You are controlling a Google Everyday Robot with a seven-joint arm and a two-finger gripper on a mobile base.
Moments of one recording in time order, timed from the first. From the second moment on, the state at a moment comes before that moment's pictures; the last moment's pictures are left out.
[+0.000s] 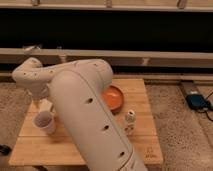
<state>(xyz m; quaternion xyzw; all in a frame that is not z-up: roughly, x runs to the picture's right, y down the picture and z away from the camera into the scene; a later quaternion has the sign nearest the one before) -0.351 0.090 0.830 -0.29 0.18 0.55 0.77</state>
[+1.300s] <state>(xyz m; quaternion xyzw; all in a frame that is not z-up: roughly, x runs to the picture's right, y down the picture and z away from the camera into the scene) -0.392 0.100 0.892 -0.30 0.20 0.55 0.75</state>
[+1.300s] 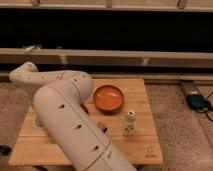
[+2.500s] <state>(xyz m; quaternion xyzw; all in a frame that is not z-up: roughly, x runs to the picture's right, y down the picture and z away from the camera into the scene) -0.384 0.104 0.913 -0.31 0.24 0.55 0.74</state>
